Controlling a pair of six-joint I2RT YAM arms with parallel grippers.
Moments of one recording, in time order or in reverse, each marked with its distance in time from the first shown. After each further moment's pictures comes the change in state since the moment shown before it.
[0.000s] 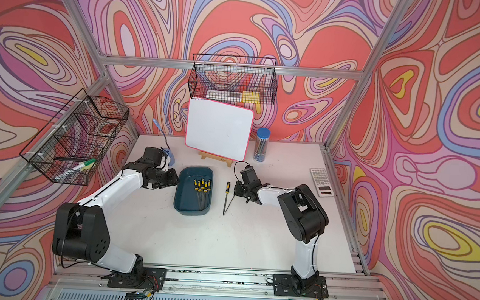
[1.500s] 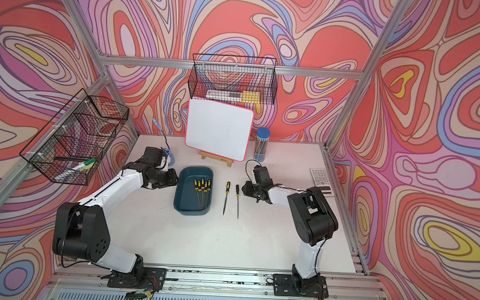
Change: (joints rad) left arm 0.000 0.003 0.000 0.000 -0.012 0.012; right arm -0.113 -0.071 -0.061 -0.019 -0.144 -0.077
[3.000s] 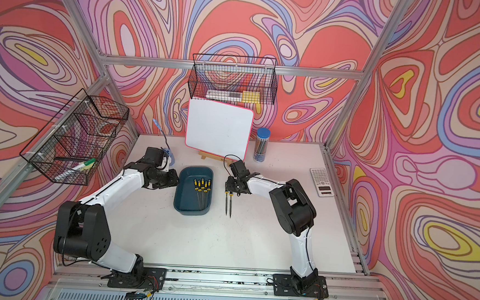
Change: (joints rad) left arm -0.006 0.010 0.000 0.000 -0.006 0.007; right arm 0.164 0.202 0.351 -0.260 0.177 0.117
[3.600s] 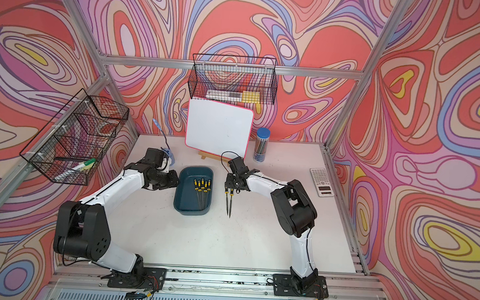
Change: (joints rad) left arm 0.000 0.000 -0.013 0.001 0.016 -0.003; right arm 0.032 -0.021 0.092 -0.070 0.056 -0.087
